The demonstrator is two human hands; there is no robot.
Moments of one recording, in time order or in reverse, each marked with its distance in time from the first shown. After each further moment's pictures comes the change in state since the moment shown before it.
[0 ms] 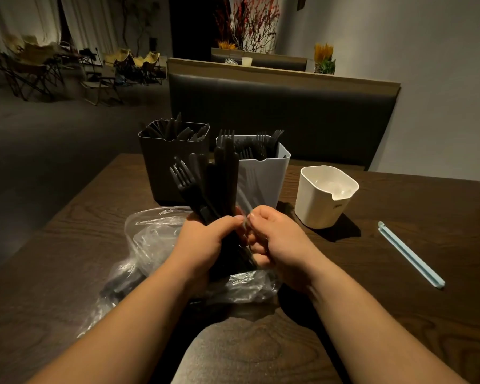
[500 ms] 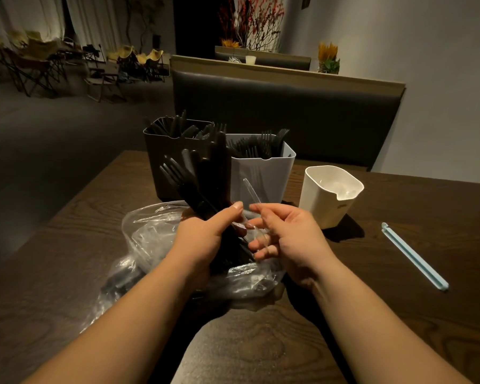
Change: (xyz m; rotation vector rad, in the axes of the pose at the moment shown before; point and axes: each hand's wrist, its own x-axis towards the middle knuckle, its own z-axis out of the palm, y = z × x) left_hand 0.002 0.004 -0.005 0.025 0.093 0.005; right_hand -0.001 0.000 -0.005 0.078 0.111 -0.145
